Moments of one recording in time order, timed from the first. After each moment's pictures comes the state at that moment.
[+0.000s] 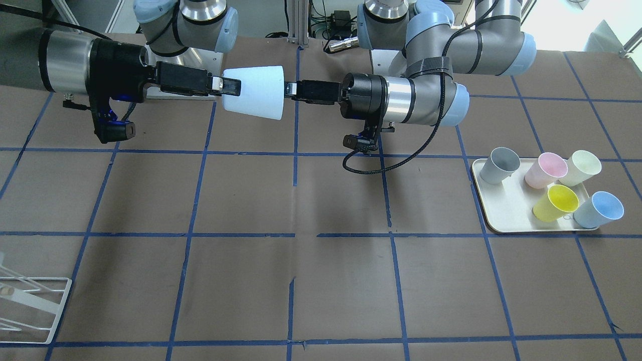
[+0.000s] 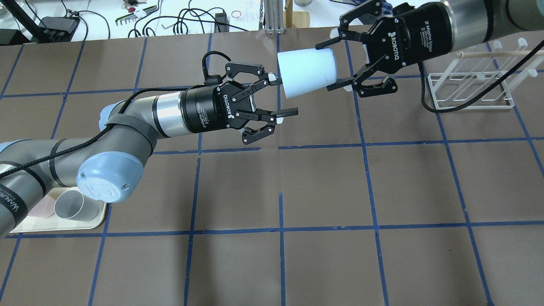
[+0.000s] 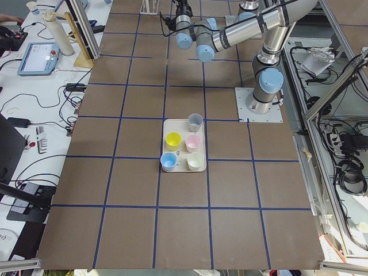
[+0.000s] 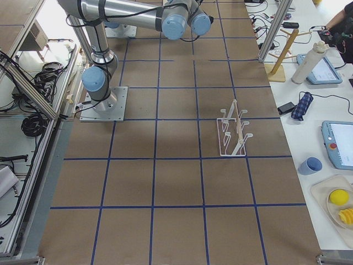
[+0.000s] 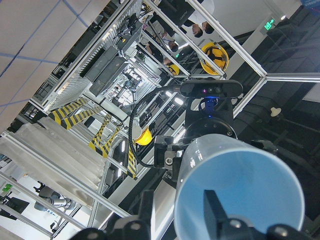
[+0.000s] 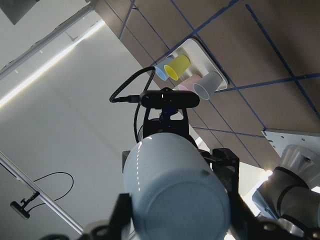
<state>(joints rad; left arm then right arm) -1.58 -1.62 -2.07 -1.38 -0.14 -0.36 1.37 -1.48 1.54 -0.85 -0.43 -0.13</state>
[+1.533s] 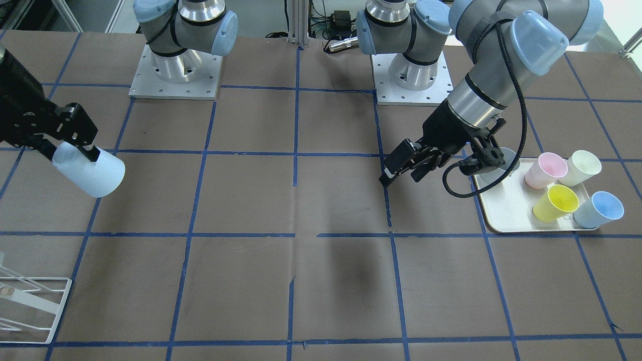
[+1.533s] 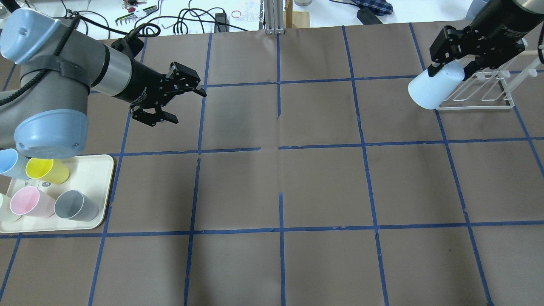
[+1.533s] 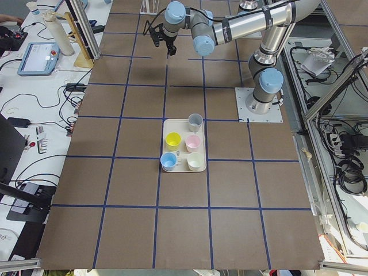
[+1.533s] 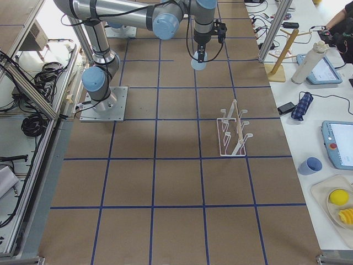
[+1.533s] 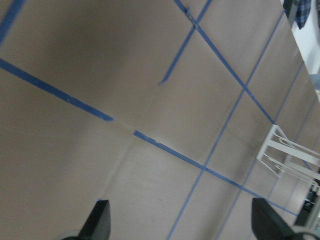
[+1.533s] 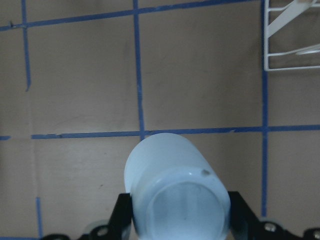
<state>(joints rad) -1.45 -1.59 -1.87 -1.10 1.20 -0.29 1.30 -1.52 1.54 -1.65 -1.45 -0.25</state>
